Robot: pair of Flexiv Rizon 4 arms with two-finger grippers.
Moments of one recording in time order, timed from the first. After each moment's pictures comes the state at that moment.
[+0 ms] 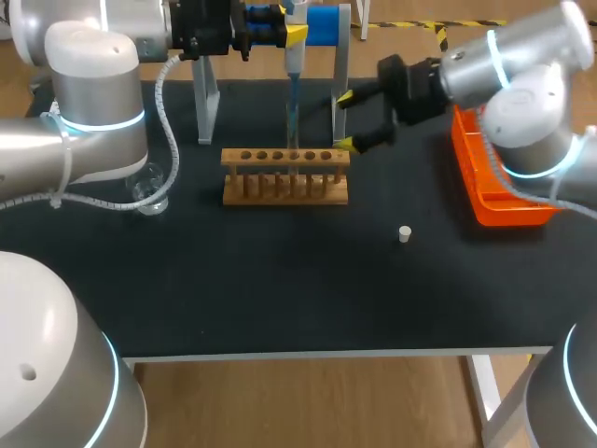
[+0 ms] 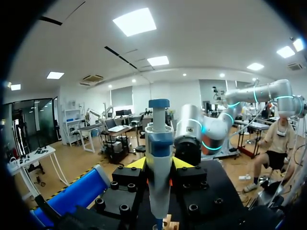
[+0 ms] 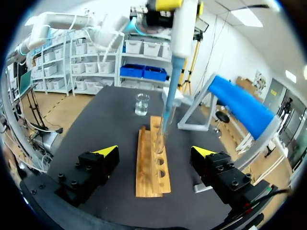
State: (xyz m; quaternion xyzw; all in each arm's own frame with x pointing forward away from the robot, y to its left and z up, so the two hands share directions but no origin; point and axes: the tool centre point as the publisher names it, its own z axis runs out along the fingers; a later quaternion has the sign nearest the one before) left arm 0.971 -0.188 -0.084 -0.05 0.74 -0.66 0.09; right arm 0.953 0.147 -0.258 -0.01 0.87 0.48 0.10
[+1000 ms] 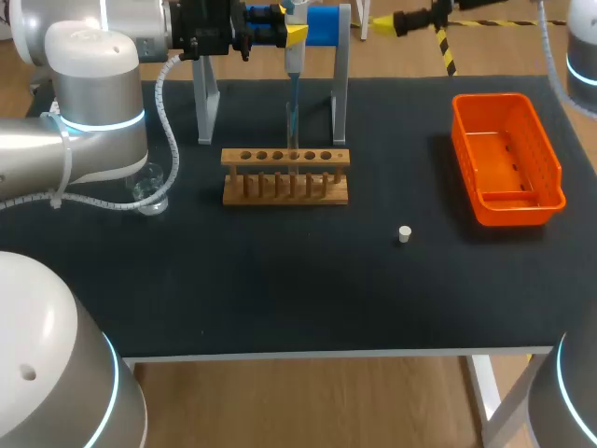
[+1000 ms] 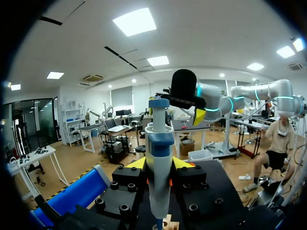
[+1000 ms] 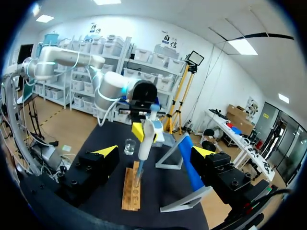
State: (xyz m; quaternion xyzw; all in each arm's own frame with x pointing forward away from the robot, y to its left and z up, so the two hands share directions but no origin) left arm 0.971 -0.188 -0.084 -0.05 0.74 -0.66 0.09; right arm 0.966 0.122 -0.041 -0.04 0.82 0.56 0.13
